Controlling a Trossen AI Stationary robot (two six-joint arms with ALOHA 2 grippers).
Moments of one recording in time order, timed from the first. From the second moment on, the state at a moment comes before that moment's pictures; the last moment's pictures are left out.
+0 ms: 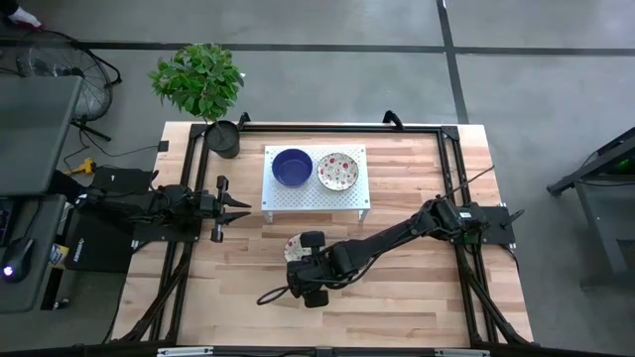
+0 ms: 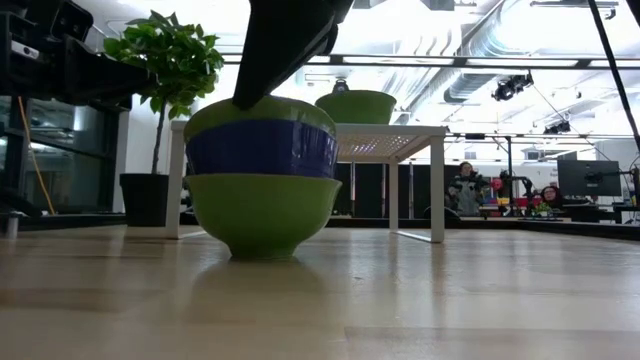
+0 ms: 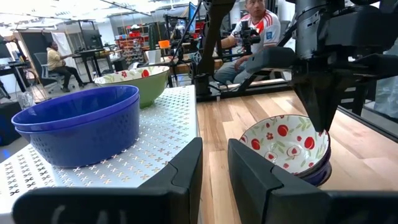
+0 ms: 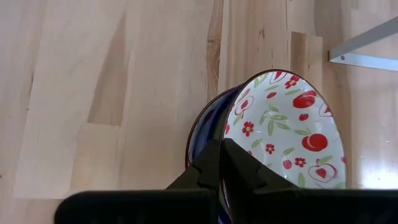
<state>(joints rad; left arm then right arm) -0.13 0.01 0.01 0.02 -0.12 0.13 0.39 2.27 2.08 -0.94 0.28 0.23</state>
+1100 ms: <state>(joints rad) -0.13 0.01 0.01 0.02 -0.12 0.13 0.38 2.27 2.08 -0.99 0.20 0.22</state>
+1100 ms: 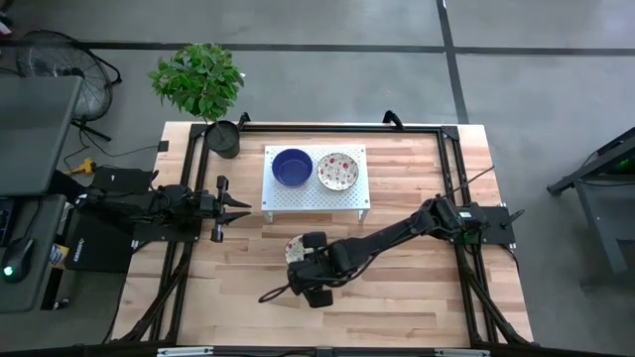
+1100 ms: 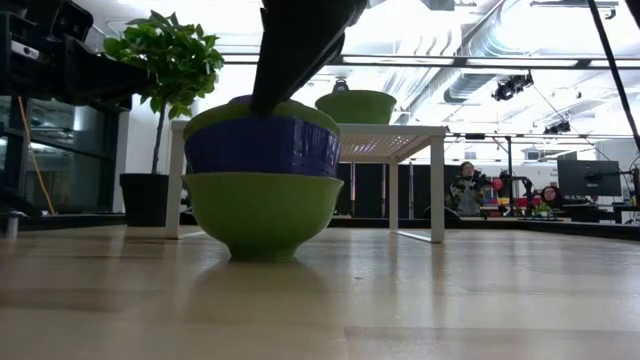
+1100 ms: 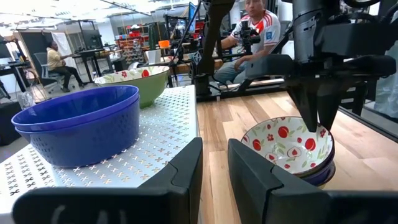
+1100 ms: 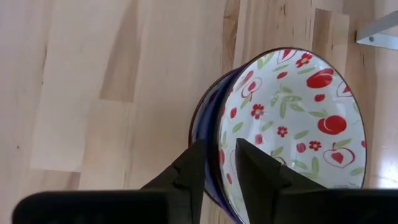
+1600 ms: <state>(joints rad) -0.13 0.01 0.01 0.02 -0.12 0.13 0.36 2.27 2.08 -1.00 0.20 0.17</state>
